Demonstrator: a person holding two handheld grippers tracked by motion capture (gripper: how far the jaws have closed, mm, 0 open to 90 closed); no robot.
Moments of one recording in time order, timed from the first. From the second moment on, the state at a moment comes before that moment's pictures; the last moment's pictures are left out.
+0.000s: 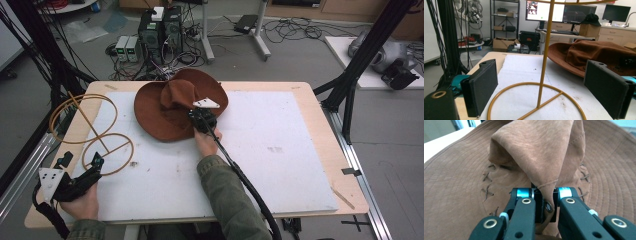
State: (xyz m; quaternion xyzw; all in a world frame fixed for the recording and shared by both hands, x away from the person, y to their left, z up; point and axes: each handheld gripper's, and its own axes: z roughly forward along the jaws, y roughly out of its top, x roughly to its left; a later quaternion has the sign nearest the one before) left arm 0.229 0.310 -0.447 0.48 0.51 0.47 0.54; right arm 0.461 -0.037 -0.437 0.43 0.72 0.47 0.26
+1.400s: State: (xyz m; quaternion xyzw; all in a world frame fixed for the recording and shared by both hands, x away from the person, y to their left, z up) left arm 0.230 0.309 -0.447 0.48 0.51 0.47 0.54; right arm 0.423 -0.081 -0.329 0.35 0.59 0.68 0.26
